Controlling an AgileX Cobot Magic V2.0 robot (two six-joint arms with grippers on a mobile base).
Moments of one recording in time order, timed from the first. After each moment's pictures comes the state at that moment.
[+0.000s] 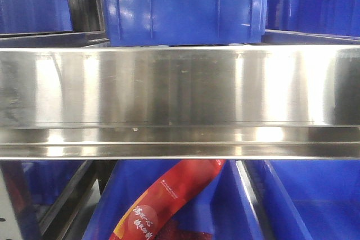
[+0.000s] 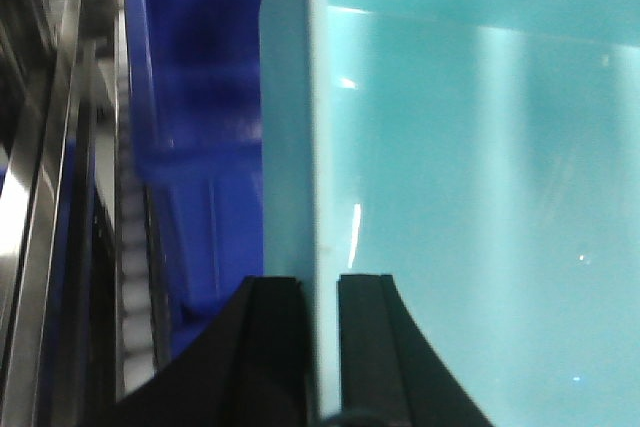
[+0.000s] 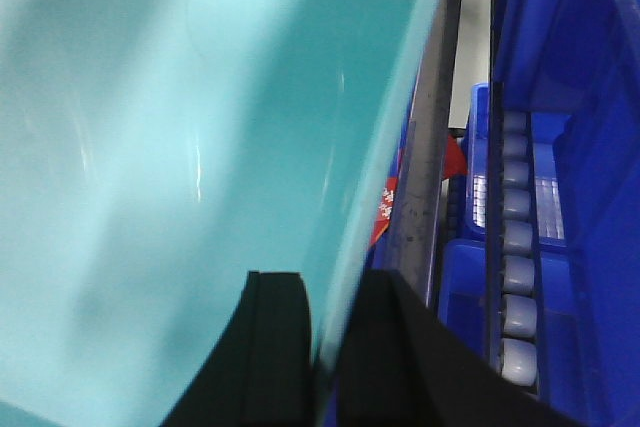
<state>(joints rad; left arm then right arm) -0.37 1.55 -1.84 0.08 0.81 -0.22 0.10 1.37 -1.65 0.15 0.94 0.00</state>
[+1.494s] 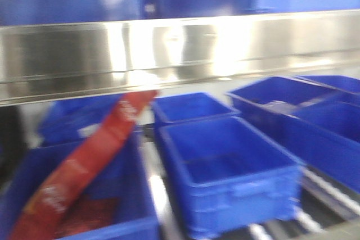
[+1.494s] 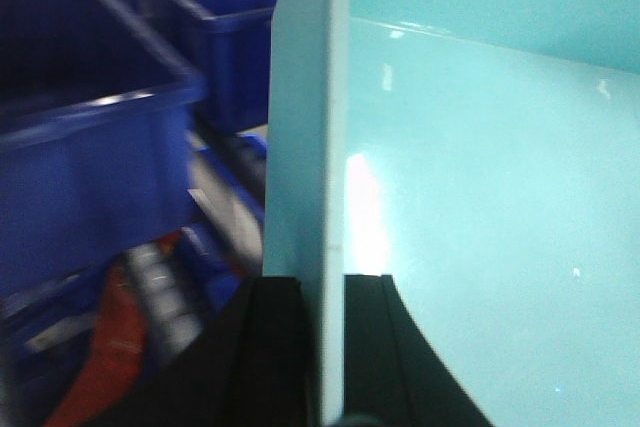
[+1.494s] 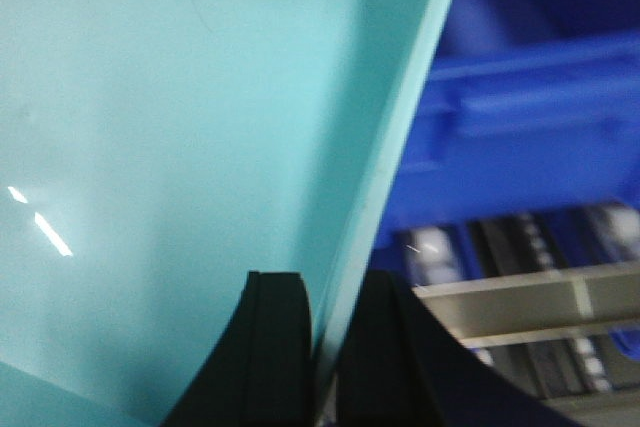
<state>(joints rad) -0.37 1.55 -1.84 0.10 0.71 -0.21 0.10 1.37 -1.65 0.15 0.92 0.01</state>
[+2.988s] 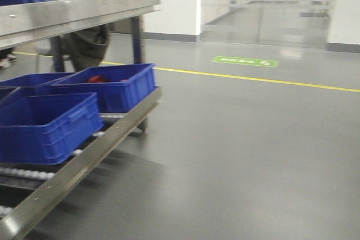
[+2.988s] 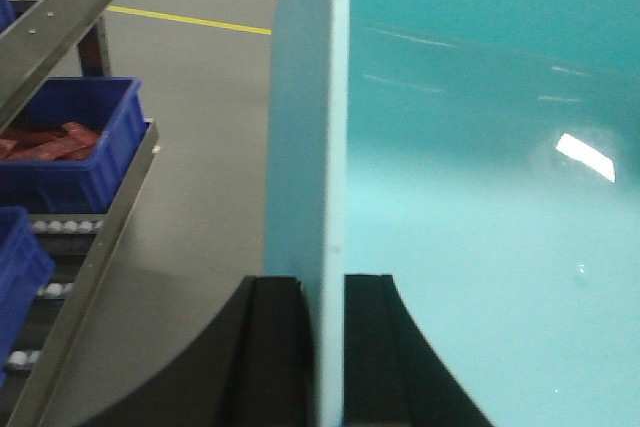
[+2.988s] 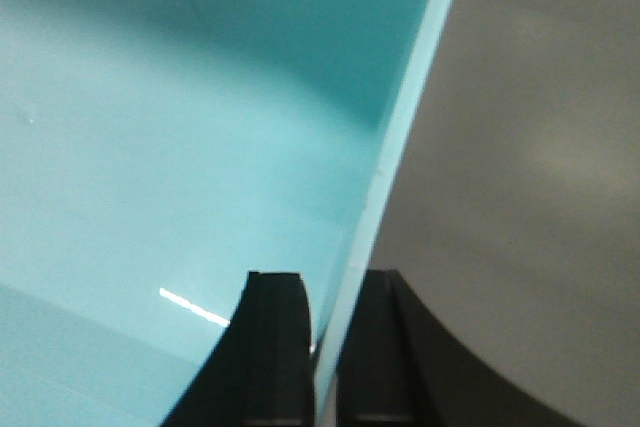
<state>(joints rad) -0.37 1.55 -1.84 0.10 0.71 -0.21 0.10 1.37 -1.65 0.15 0.92 0.00</state>
